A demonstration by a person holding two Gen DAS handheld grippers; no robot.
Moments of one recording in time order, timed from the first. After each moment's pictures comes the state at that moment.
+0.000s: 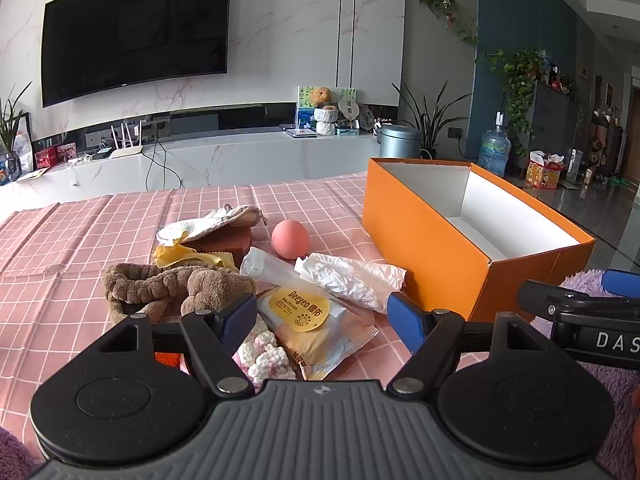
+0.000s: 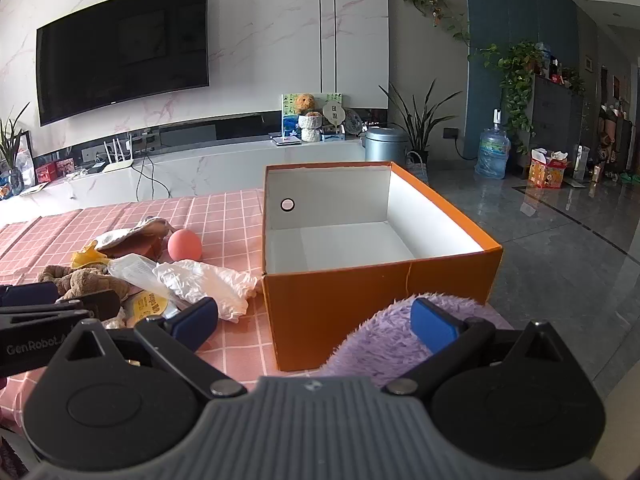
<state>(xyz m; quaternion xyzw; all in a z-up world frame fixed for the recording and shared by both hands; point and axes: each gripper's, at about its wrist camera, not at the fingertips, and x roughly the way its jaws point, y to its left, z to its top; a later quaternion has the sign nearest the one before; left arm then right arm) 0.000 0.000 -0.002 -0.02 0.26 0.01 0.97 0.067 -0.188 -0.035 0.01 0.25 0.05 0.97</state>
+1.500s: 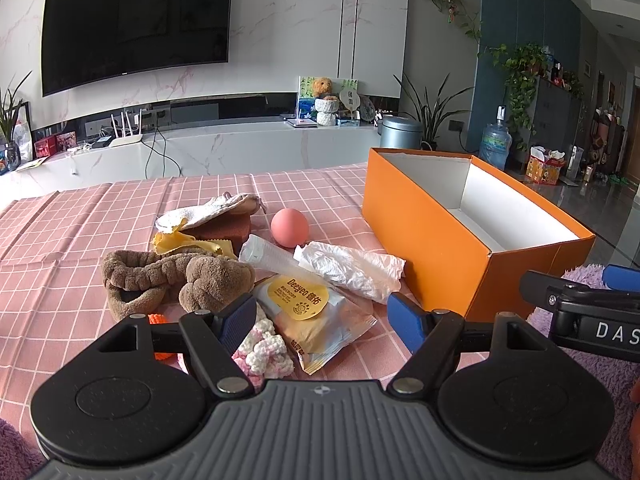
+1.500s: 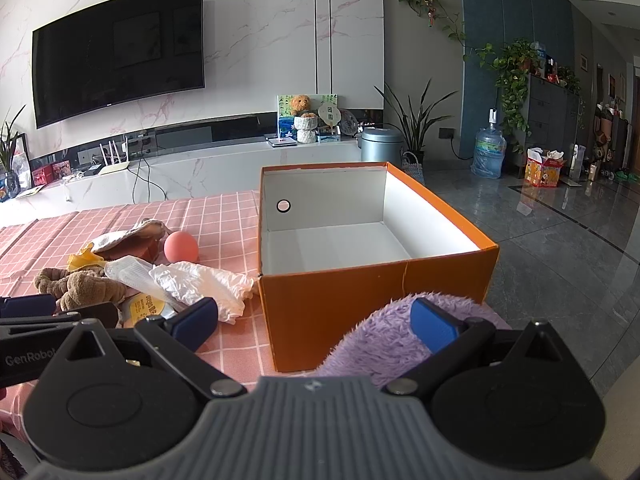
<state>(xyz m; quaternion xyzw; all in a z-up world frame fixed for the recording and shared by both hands) -0.002 0.000 -0.004 -0.02 0.27 0.01 0.96 0.062 -0.192 -0.032 0.01 0.25 0.05 0.97</state>
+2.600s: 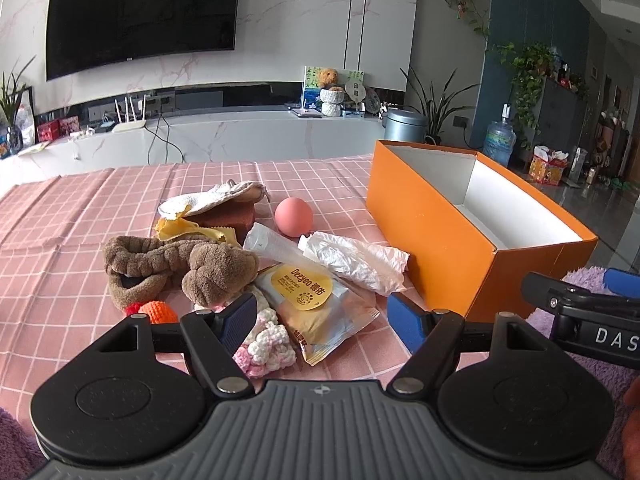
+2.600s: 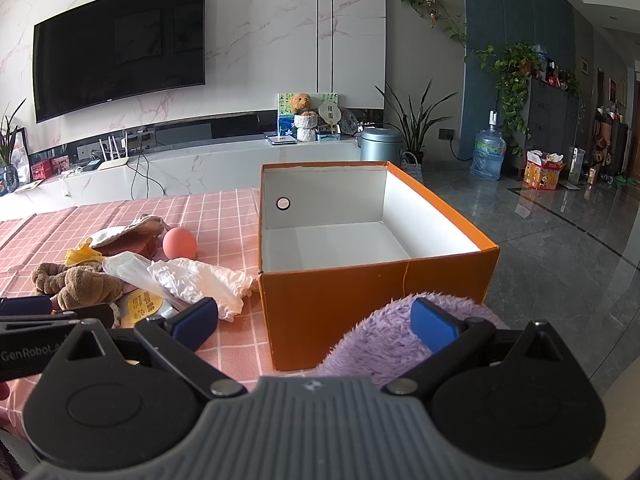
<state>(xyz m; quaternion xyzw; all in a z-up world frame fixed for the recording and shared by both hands) -0.001 0.008 -0.005 -0.05 0.29 0.01 0.96 0.065 -0.189 -0.035 0.01 0.25 0.04 0.97</state>
